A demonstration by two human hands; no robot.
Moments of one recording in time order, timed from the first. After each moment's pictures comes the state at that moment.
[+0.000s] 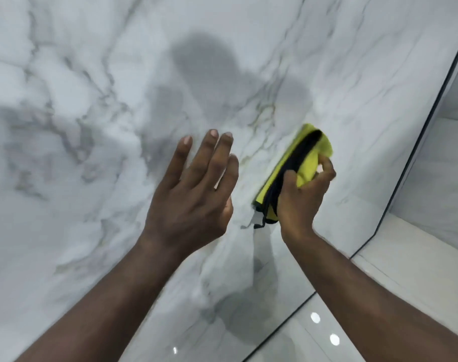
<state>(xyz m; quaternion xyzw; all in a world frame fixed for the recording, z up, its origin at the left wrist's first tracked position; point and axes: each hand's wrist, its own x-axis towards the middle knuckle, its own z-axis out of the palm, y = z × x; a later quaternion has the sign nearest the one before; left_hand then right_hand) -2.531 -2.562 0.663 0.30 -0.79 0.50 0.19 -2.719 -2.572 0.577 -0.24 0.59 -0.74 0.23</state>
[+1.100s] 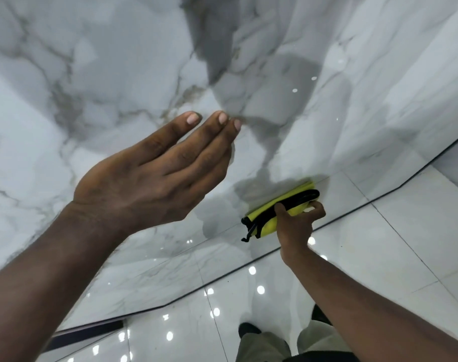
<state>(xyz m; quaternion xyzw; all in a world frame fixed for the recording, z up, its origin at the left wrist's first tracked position) -2.552 -2.581 0.626 0.16 -0.80 0.57 0.00 -2.744 -2.561 0.362 -0.10 0.71 -0.49 0.50</state>
